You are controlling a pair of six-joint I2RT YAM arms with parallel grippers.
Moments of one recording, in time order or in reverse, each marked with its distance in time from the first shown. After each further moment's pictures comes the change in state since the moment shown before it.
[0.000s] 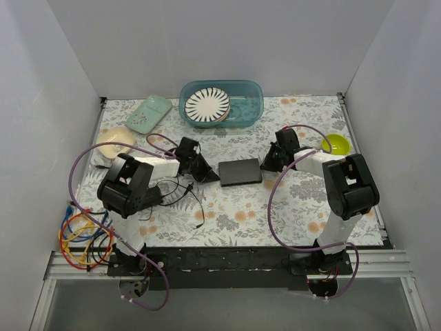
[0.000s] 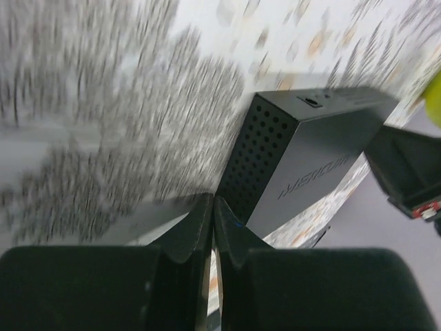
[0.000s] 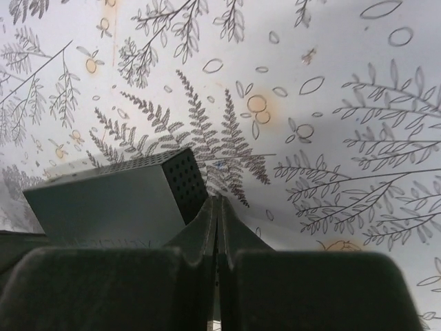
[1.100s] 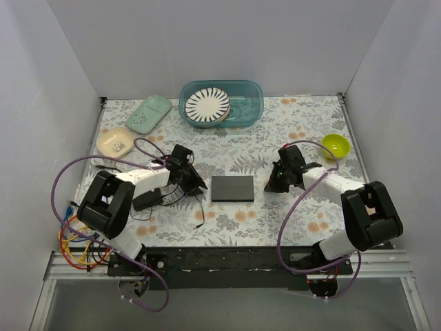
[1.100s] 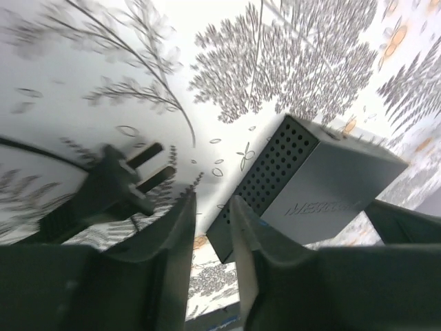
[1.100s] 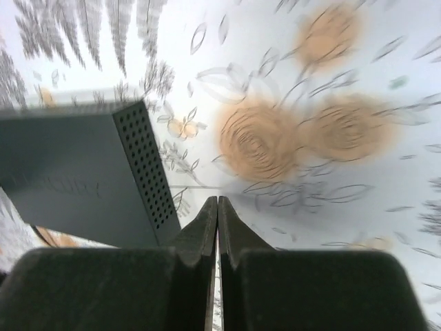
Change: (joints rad) left arm -0.023 -0.242 -0.162 -0.229 -0.159 -0.003; right arm 0.100 -0.303 -0.277 -0.113 -0.041 -0.023
